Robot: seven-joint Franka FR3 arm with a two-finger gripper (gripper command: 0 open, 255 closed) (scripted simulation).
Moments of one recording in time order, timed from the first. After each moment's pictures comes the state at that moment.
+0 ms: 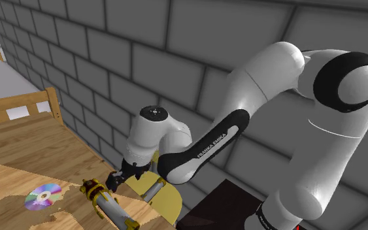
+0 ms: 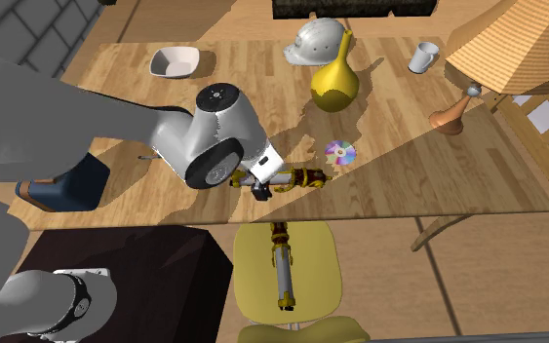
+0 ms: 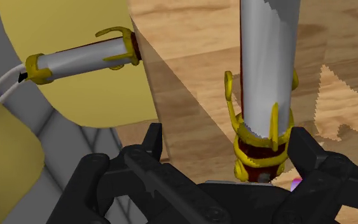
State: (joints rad) arm 0.05 0.15 0.66 -2.36 -0.30 2.72 0.92
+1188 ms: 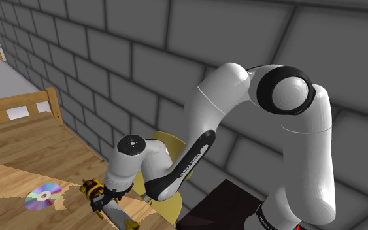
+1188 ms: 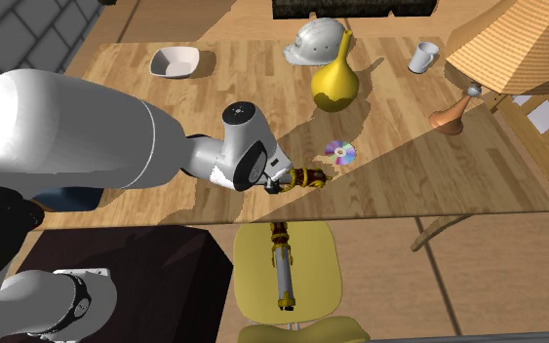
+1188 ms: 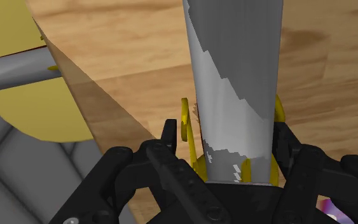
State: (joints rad) arm 0.31 0.47 0.43 -2.16 -0.71 2.79 1.28
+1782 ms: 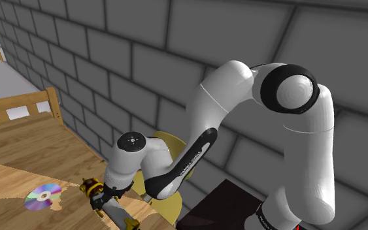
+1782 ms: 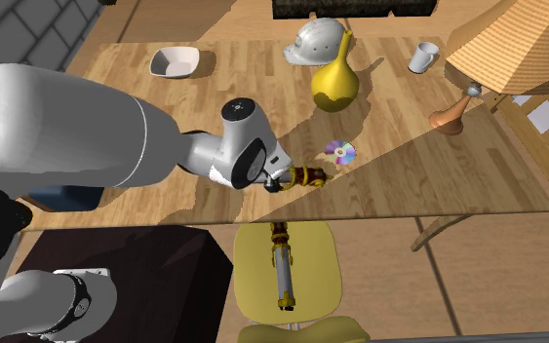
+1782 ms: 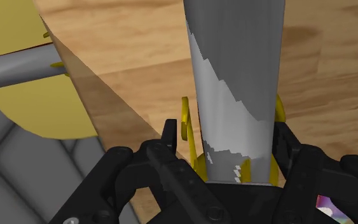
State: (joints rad) arm 0.29 0.45 0.45 -2.17 -0.68 2.77 1.25
